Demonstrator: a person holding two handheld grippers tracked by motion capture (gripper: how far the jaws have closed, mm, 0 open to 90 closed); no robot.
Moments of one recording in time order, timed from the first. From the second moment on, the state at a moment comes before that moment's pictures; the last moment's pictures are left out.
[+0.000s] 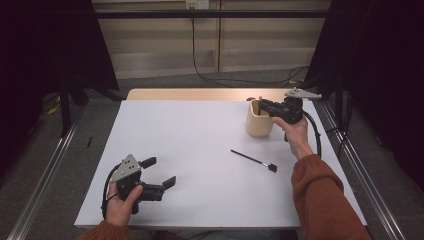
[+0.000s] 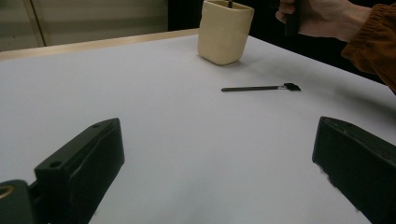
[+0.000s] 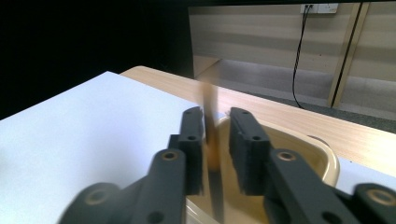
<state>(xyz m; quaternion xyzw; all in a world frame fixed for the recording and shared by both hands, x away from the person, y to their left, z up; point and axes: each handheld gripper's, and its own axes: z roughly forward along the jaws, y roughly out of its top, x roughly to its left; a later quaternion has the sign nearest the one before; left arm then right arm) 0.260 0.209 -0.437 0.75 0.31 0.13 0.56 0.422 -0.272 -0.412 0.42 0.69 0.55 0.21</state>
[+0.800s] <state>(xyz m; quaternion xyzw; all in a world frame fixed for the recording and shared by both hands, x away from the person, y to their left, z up) 0.261 0.213 -0.437 0.75 0.32 0.13 0.57 0.410 -0.280 -0.407 0.43 0.68 0.56 0.22</state>
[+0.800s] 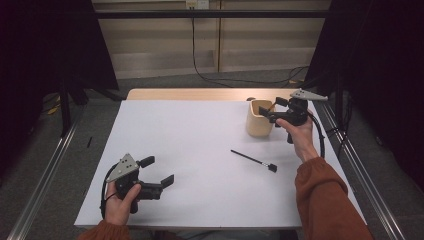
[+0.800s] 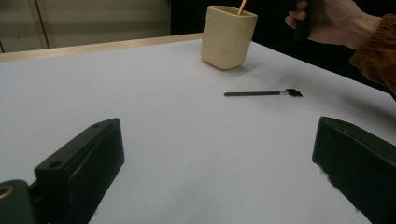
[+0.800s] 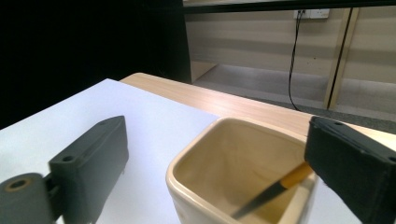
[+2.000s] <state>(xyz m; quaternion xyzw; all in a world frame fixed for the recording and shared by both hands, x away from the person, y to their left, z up) 0.262 0.213 -0.436 0.74 0.32 0.13 0.57 0.348 -0.297 -0.407 0.43 0.68 0.56 0.21</state>
